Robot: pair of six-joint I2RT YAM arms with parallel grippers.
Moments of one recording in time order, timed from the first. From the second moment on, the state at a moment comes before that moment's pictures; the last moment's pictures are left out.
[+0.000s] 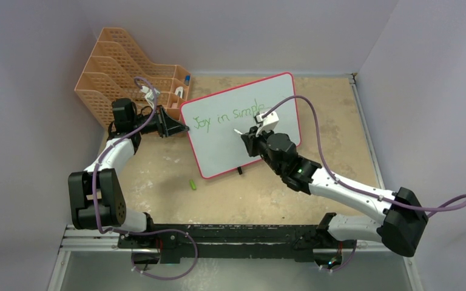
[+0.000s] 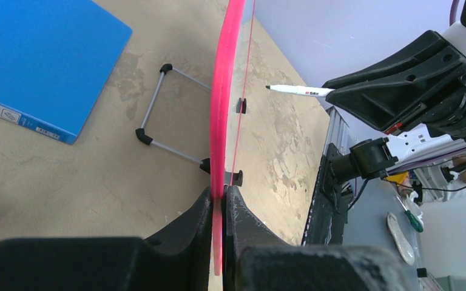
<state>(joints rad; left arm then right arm) 0.12 1.43 0.85 0.19 1.25 -0.33 0.89 1.18 0.78 0.18 0.35 0.25</state>
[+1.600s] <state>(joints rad) 0.12 1.43 0.85 0.18 1.24 -0.33 0.92 1.29 0.78 0.22 0.37 0.25</state>
